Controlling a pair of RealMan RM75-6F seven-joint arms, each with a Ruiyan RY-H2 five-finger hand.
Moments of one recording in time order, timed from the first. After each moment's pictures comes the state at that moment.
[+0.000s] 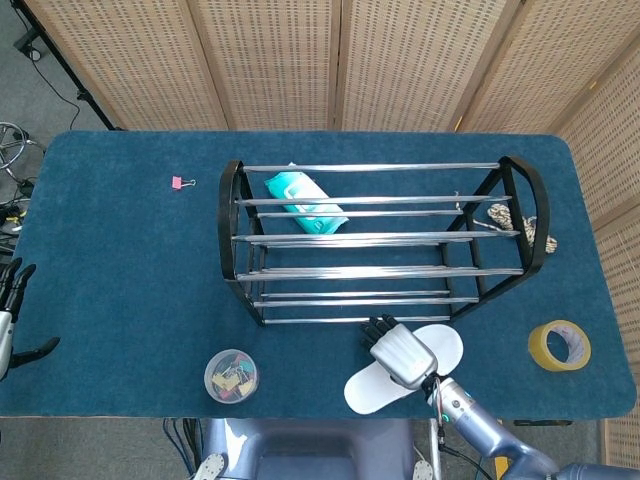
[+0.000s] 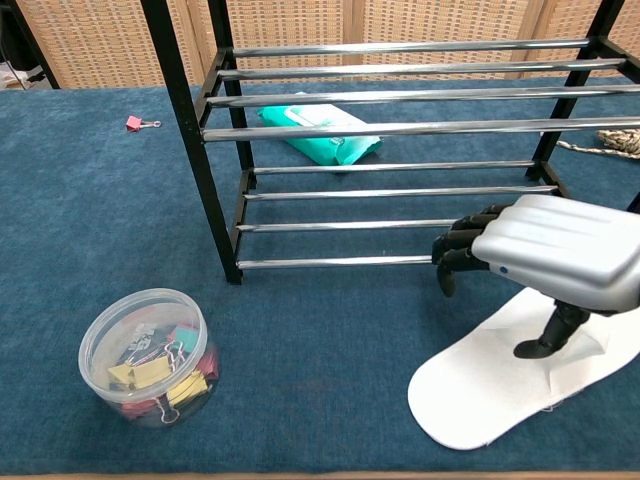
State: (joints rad) left arm -0.09 -1.11 -0.07 -1.59 1.46 1.50 0.01; right arm 0.52 -1.43 0.00 -1.68 -1.53 0.96 -0.63
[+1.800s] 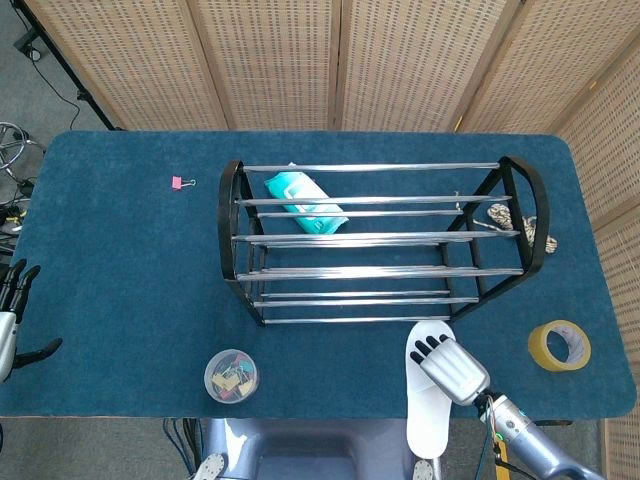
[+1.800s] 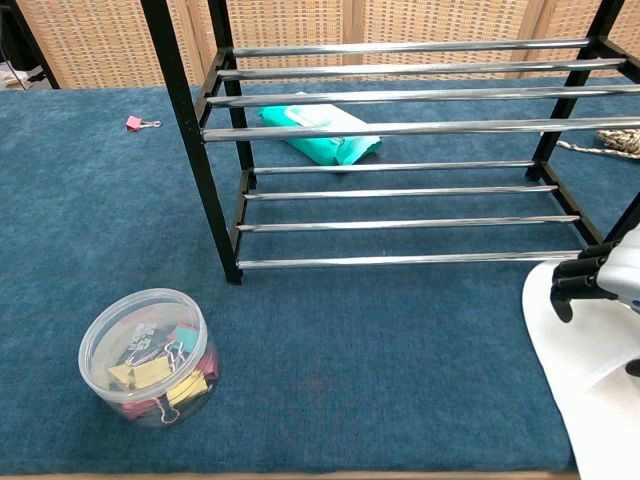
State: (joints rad) left arm -0.09 -1.11 -0.07 -1.60 1.46 1.49 0.03; right arm 0.41 -1.35 -0.14 -1.46 -1.77 1.17 -0.42
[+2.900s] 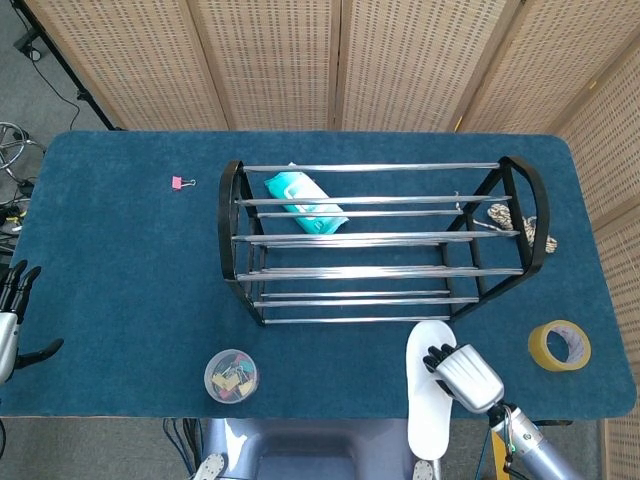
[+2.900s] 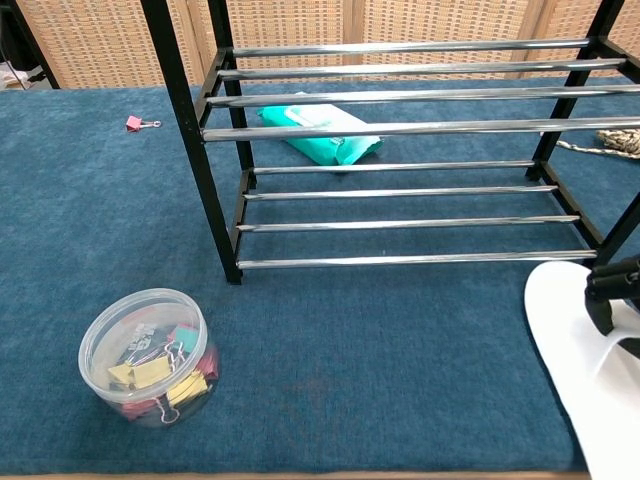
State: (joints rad) left arm -0.09 -1.12 -0.07 -1.60 1.46 1.50 0.04; right arm 0.30 -1.49 -0.16 -1.18 -1.86 1.42 -0.12
